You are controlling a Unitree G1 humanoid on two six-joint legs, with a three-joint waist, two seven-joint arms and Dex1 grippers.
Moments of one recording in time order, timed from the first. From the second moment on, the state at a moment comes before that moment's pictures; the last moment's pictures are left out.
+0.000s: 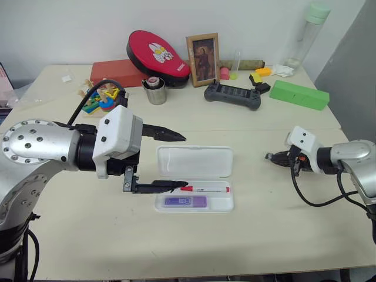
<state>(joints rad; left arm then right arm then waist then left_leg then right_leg) -0.47 1.07 0.17 -0.63 -0.84 0.68 -1.10 -0.46 -0.95 0.10 -0.12 0.22 0.58 1.11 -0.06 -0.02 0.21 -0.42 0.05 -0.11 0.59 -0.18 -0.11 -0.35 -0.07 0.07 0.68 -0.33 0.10</state>
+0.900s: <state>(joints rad) -0.39 1.08 0.11 -0.51 -0.65 0.58 -1.19 -0.33 -0.82 0.21 -0.54 0.52 0.81 1.09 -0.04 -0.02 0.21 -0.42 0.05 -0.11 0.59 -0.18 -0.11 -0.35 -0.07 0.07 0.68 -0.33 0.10</state>
